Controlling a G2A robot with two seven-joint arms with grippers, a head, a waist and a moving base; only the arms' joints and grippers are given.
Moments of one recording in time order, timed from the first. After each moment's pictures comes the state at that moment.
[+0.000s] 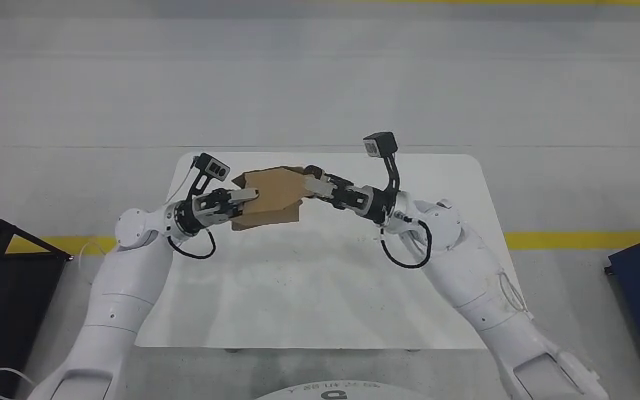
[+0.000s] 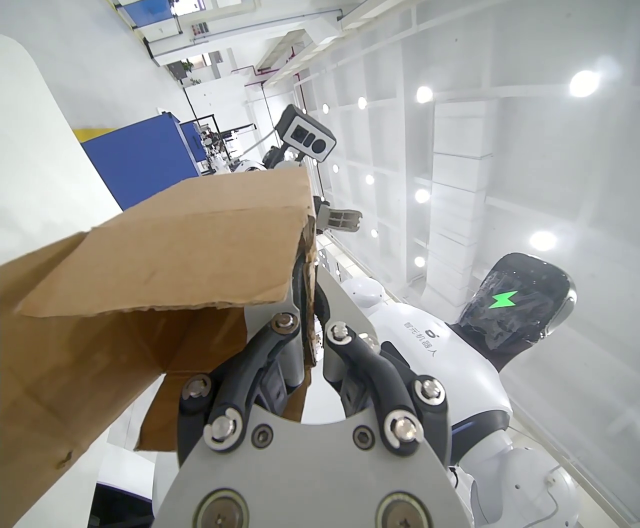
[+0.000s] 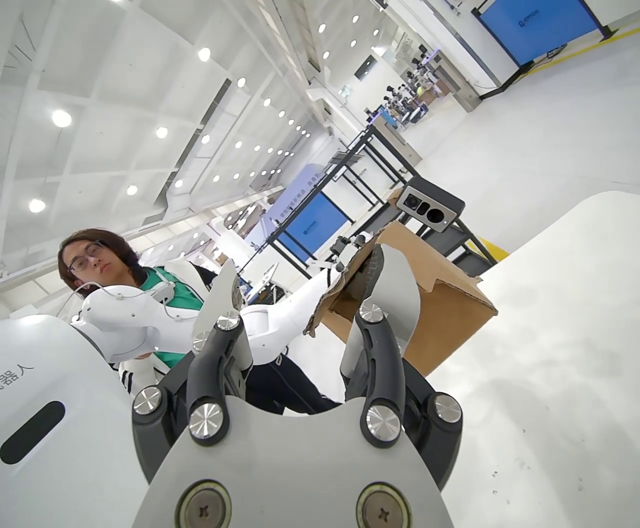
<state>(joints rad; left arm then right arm) 1.15 -1.18 -1.29 -1.18 -0.84 -0.33 -1.44 -1.21 -1.17 1.07 -1.59 0.28 -0.58 0.70</state>
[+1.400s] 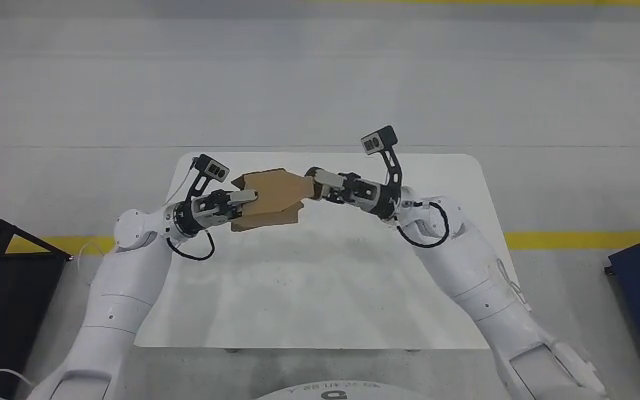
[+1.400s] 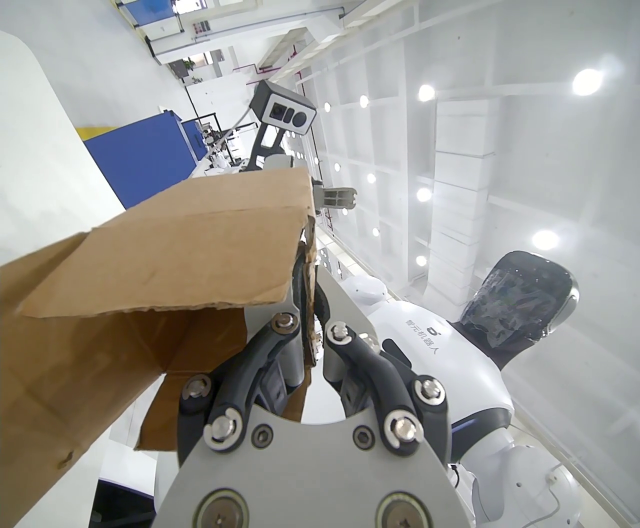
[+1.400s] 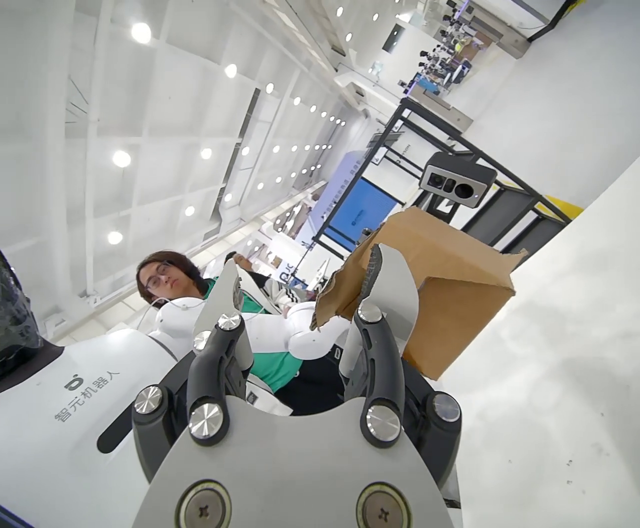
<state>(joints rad) 1.16 -1.17 -1.29 -1.18 -0.84 -0.34 -1.44 -1.17 -1.18 1.08 -1.48 0.61 -0.49 0.94</state>
